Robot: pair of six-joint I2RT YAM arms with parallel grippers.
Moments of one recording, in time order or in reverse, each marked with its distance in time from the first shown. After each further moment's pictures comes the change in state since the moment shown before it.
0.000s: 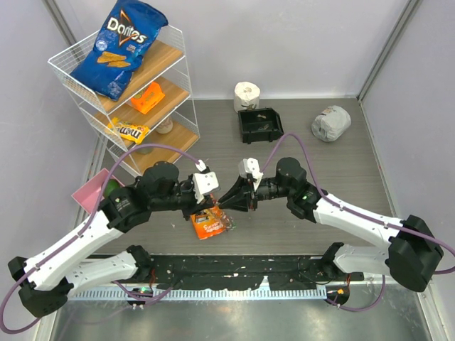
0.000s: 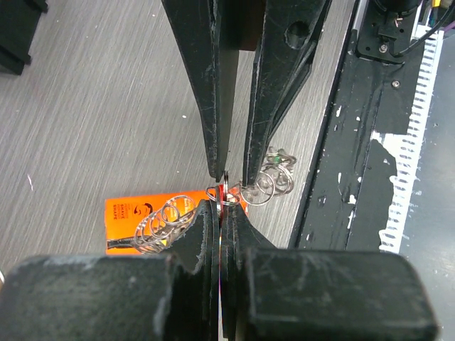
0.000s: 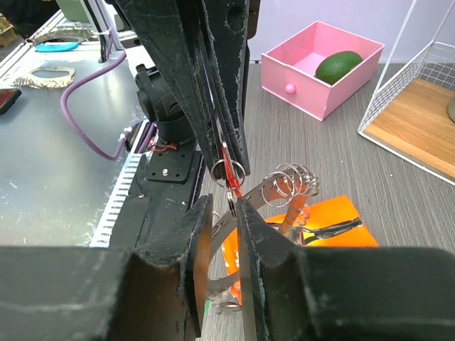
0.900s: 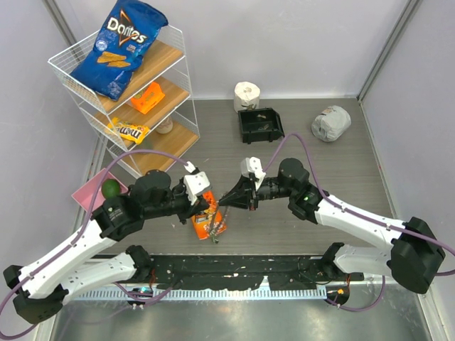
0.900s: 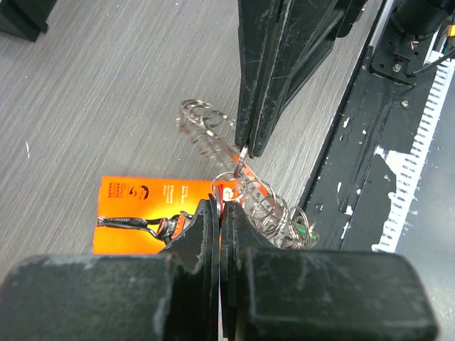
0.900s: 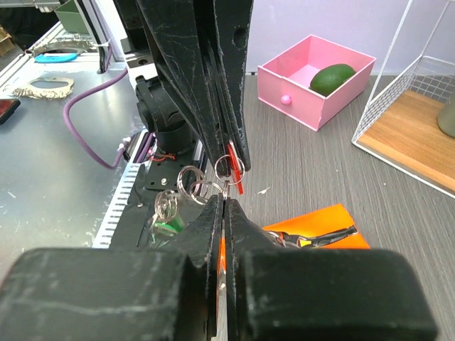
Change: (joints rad) left arm -0.004 -0.105 -0.079 0.028 -0.094 -0.115; right arm 0.000 -0.016 -0.002 0.034 0.015 0.024
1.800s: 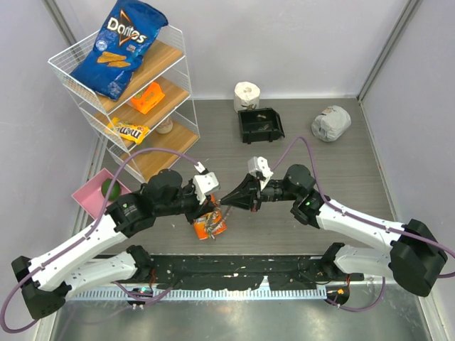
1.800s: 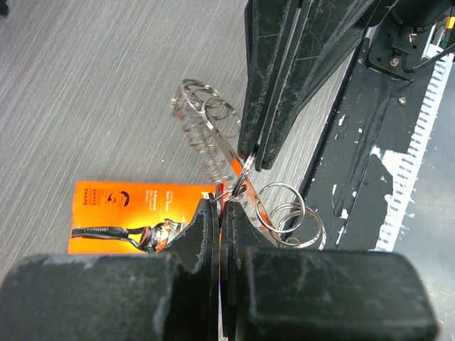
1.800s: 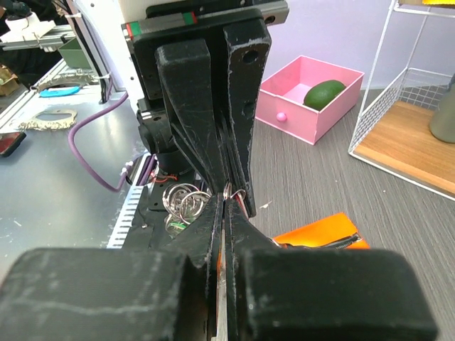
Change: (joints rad) left arm 0.000 0.068 -0.067 0.087 0.031 -0.033; right arm -0.005 -0.029 -0.093 0.179 0.042 0.132
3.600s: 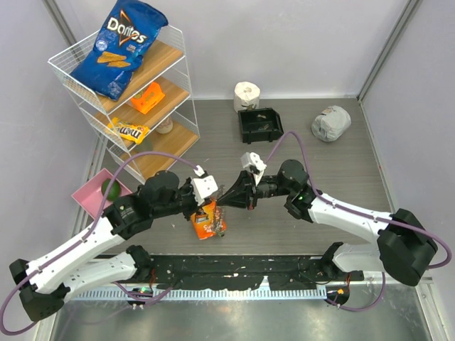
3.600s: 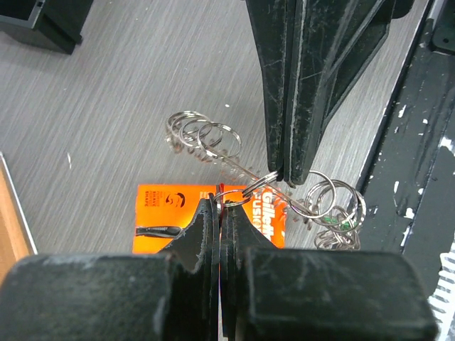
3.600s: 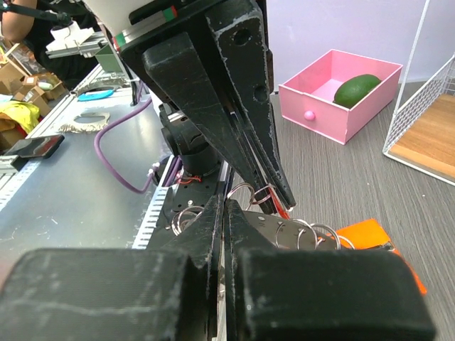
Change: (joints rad) left arm 0.000 -0.024 -0.008 0.019 -0.095 0.162; right arm -0.010 0.101 0.042 0.081 -0.099 0.108
